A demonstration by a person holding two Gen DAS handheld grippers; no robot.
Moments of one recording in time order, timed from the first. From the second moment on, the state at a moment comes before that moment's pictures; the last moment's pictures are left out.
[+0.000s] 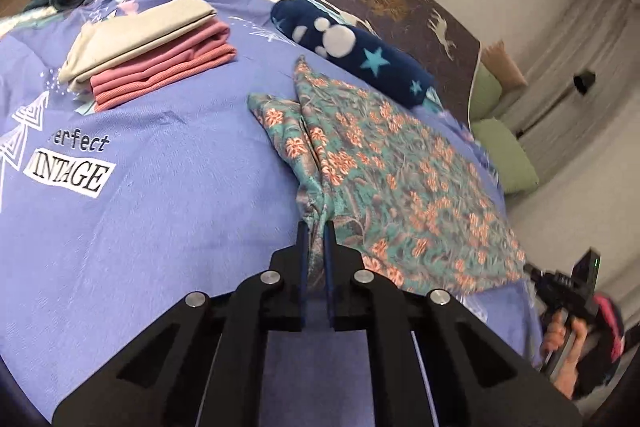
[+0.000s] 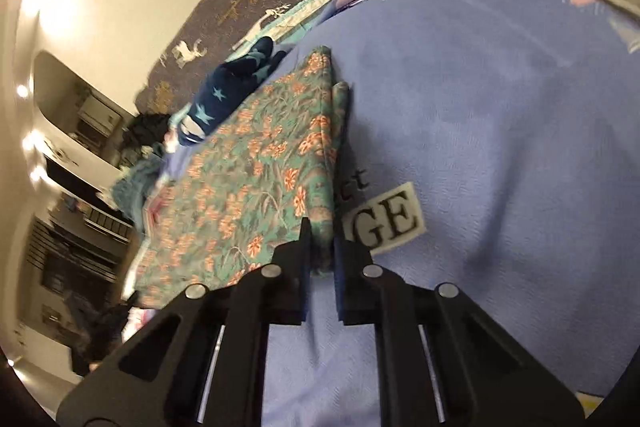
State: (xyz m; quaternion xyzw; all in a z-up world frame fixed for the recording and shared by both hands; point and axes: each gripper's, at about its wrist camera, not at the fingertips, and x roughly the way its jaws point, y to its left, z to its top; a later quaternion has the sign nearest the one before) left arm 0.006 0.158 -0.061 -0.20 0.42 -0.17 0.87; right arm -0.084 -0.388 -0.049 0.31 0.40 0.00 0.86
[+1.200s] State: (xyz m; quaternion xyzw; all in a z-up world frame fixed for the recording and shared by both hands) left arm -0.039 -0.264 -0.079 0.26 0.35 -0.44 0.79; right arm 0.087 -0.451 -0.086 0.31 0.45 0.17 0.82
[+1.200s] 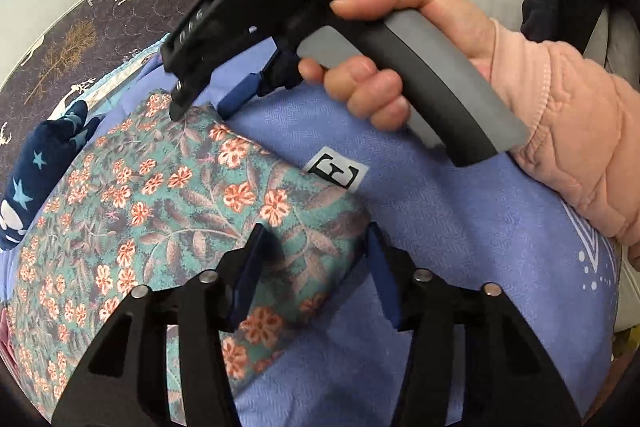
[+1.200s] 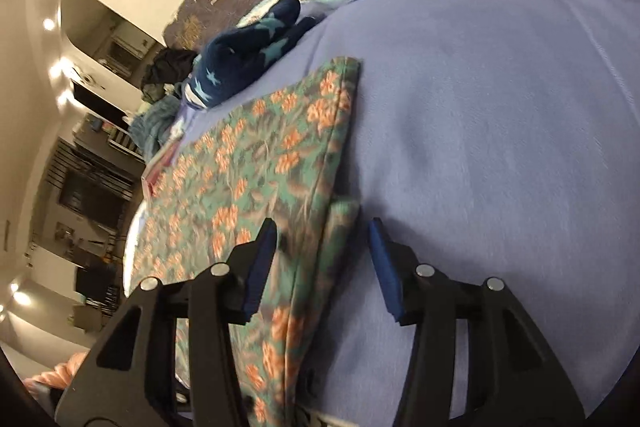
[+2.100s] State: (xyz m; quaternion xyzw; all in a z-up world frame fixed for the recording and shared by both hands) left arm -0.017 -0.242 -0.072 0.17 0.39 -0.44 0.79; right arm 0.076 -0.447 -0.079 0.27 0.43 0.16 0.85
